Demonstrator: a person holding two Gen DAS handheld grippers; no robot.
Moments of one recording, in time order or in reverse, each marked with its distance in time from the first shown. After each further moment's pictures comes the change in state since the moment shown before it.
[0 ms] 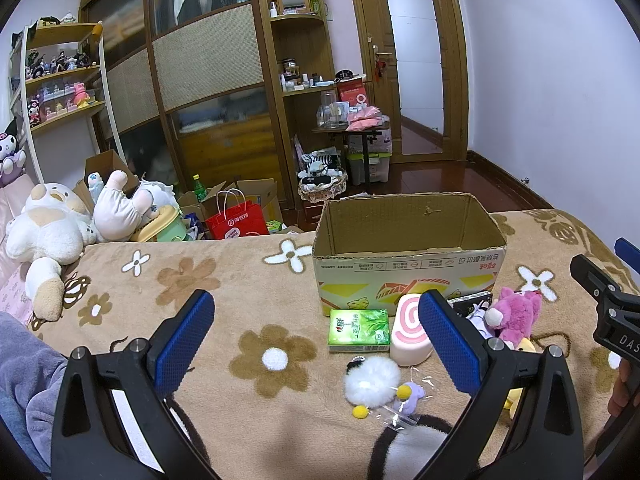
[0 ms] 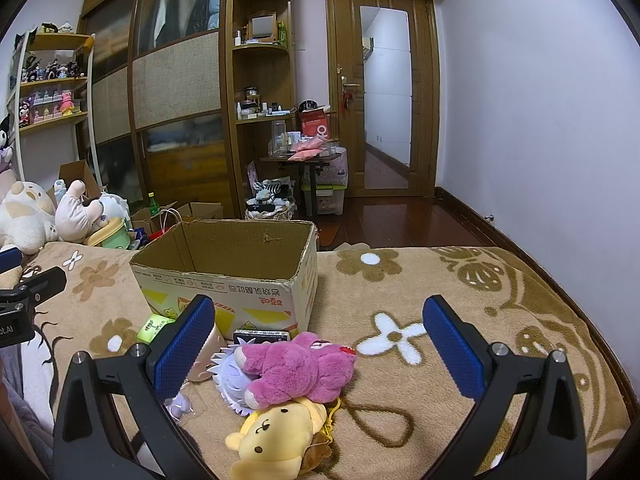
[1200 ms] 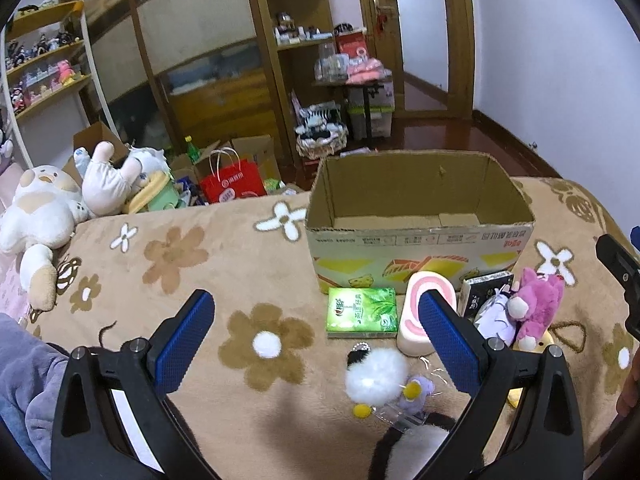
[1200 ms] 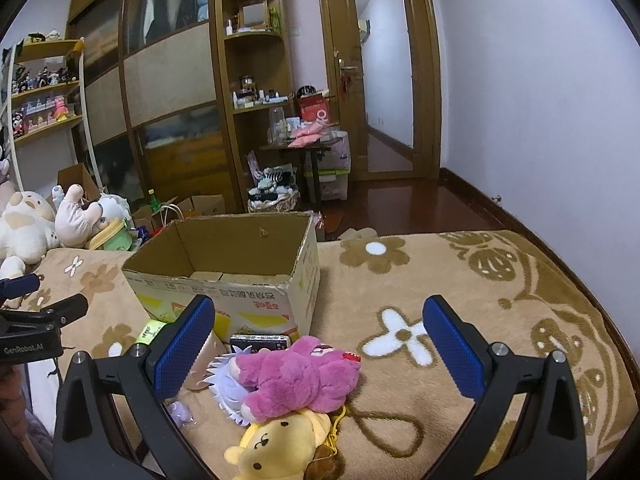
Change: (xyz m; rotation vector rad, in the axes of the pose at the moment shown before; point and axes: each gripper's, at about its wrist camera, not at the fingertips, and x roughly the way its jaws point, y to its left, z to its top) left arm 0.058 -0.006 0.006 0.022 0.193 0.004; right arm 0.029 -0.006 0.000 0.049 0.067 0.024
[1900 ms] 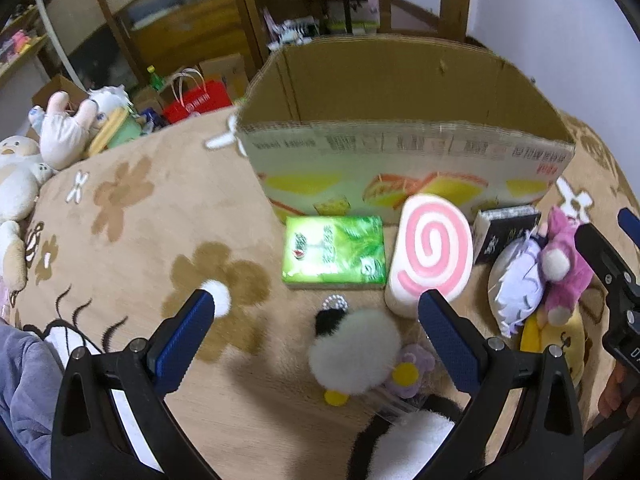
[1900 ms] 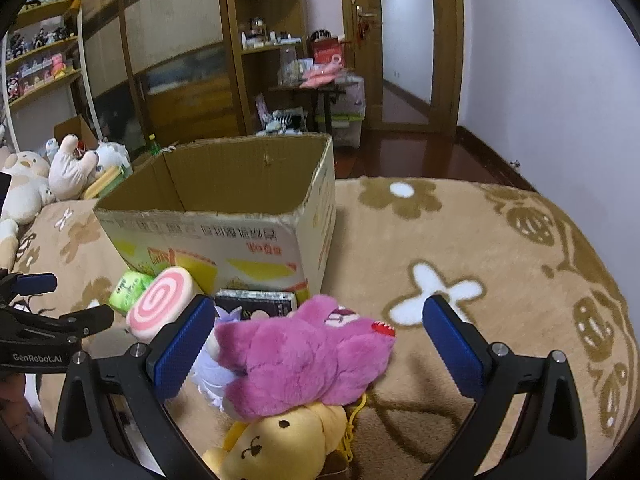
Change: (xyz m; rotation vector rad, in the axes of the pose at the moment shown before) left arm 0.088 -0.031 -0.019 0.039 0.320 -0.062; right arm 0.074 0.011 -0.027 -0.043 0.203 0.028
